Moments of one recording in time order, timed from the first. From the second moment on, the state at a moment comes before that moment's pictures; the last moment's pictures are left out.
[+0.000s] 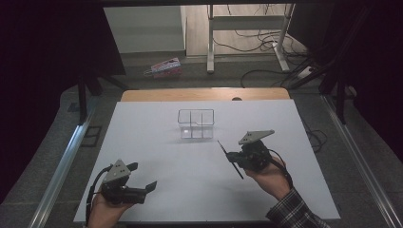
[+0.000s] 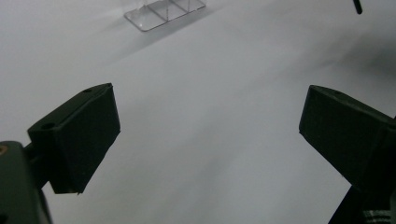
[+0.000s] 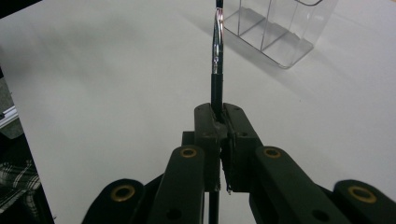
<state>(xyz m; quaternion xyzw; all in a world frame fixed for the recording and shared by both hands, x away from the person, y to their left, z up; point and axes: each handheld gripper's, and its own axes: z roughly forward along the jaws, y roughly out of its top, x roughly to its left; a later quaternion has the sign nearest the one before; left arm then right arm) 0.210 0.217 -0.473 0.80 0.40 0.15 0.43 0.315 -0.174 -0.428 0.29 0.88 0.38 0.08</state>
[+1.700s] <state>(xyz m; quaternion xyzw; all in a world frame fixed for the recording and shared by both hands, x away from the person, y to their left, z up) 0.278 0.141 -0.452 0.79 0.35 -0.01 0.50 0.299 -0.147 -0.434 0.25 0.87 0.42 0.07</state>
